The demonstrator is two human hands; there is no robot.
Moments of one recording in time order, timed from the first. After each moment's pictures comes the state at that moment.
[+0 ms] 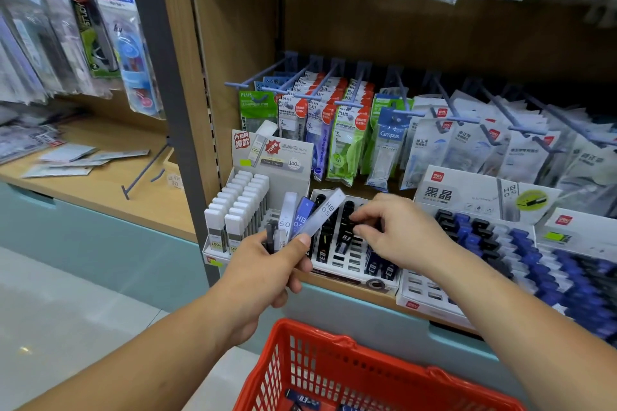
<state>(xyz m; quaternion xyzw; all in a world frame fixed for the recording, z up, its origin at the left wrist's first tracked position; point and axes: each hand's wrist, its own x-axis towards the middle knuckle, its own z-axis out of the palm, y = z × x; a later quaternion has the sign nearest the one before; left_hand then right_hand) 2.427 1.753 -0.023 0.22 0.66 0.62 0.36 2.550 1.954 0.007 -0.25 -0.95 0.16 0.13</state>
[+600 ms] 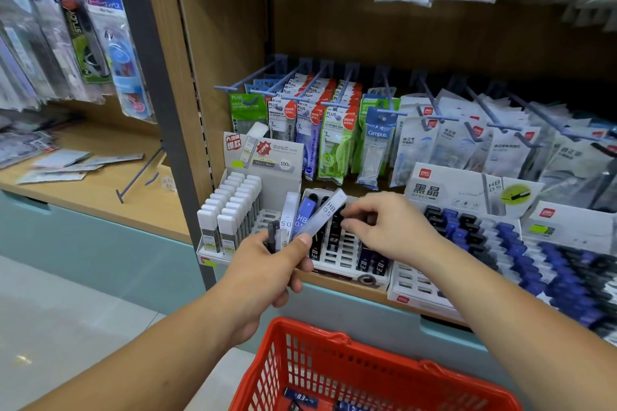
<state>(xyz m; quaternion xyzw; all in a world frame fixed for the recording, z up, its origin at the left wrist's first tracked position) 2.441 1.758 -0.014 0.22 0.66 0.62 0.36 2.550 1.953 0.007 -0.27 -0.93 0.21 0.16</state>
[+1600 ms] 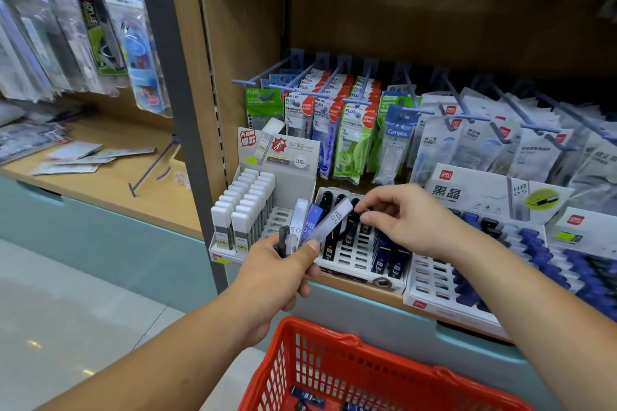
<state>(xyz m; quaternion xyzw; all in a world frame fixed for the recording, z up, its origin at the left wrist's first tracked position) 2.432 1.756 -0.027 0.20 0.67 0.62 0.36 2.550 1.956 0.029 -0.23 -0.92 0.30 0.12</state>
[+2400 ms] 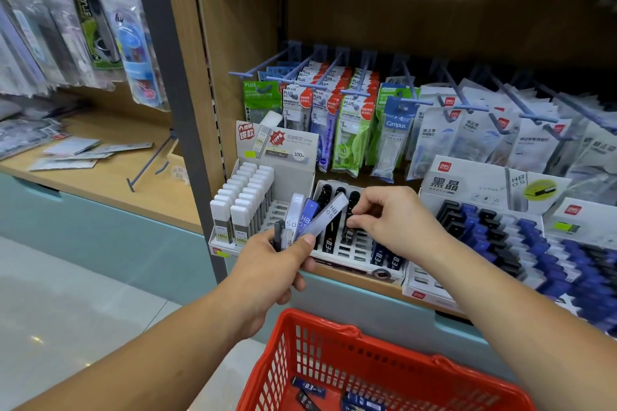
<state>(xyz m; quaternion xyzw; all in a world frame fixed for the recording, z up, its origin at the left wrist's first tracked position) 2.430 1.751 -0.026 0.21 0.68 0.60 0.36 2.536 1.947 -0.002 -0.28 -0.90 0.27 0.19</state>
